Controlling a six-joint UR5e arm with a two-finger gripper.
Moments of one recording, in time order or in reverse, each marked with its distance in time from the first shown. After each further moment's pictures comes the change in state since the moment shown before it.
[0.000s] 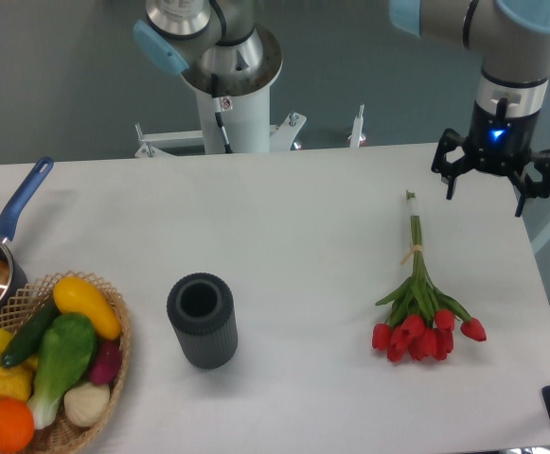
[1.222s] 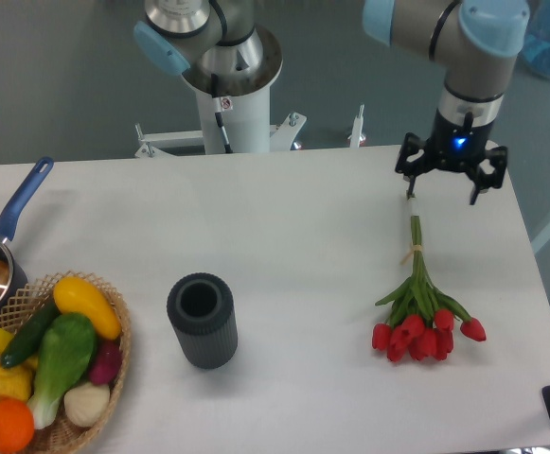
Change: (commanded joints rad) arm 0.006 0.002 -0.232 0.014 0.041 -0.203
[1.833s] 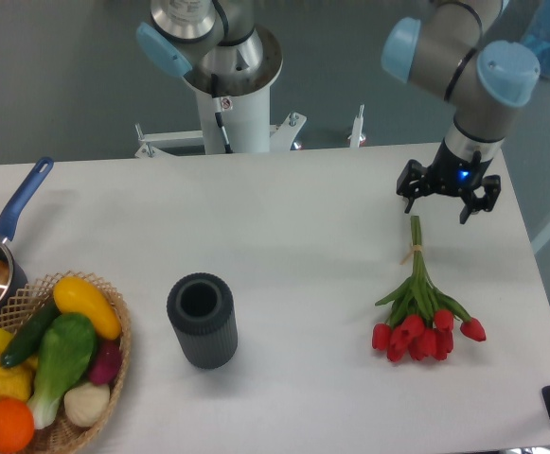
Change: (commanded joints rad) arm 0.031 -0.144 0.037 0.020 -0.061 0.011
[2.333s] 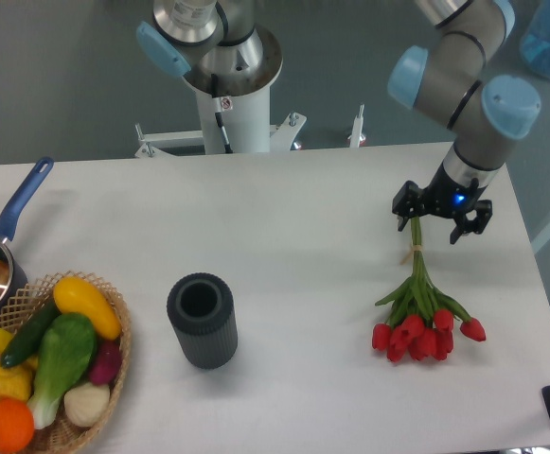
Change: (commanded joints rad) arm -0.029 -0.054 0.000 0.020 0.003 0.003
